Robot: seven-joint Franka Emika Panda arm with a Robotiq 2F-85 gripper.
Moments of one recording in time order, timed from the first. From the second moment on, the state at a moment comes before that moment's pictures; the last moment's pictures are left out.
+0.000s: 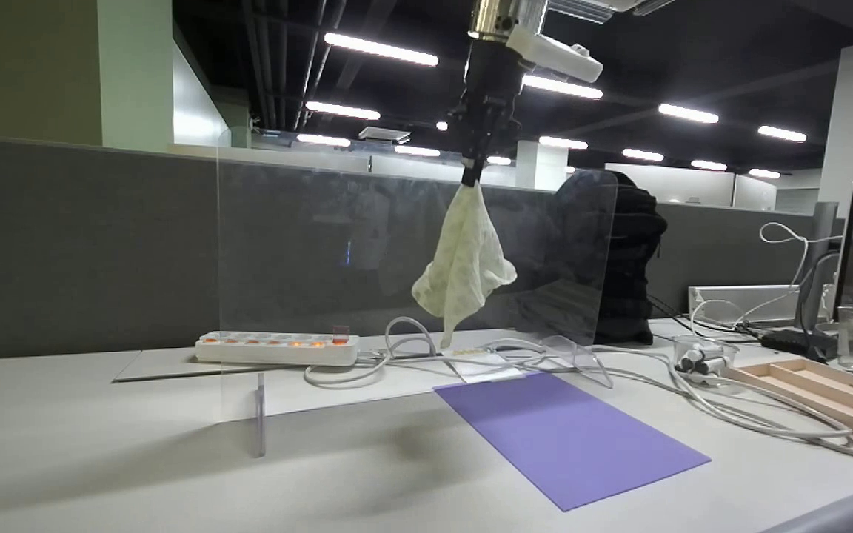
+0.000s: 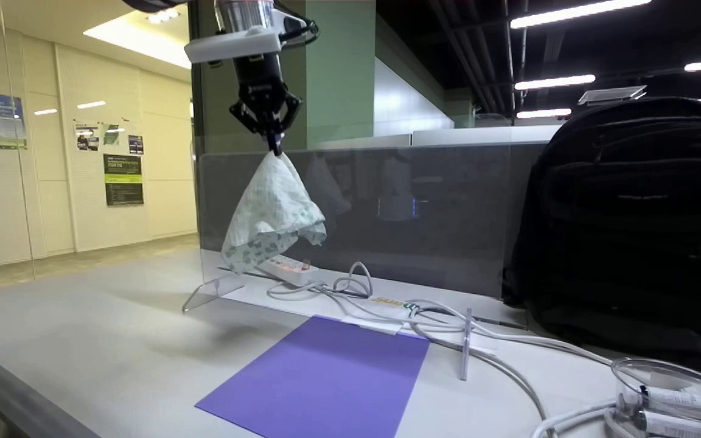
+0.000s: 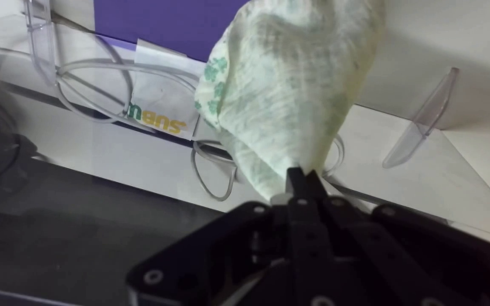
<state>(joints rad) 0.00 -0.21 0.10 -2.35 0.02 2.48 -0.22</state>
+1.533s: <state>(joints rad) 0.03 -0.26 0.10 -2.19 -0.20 2.69 -0.17</state>
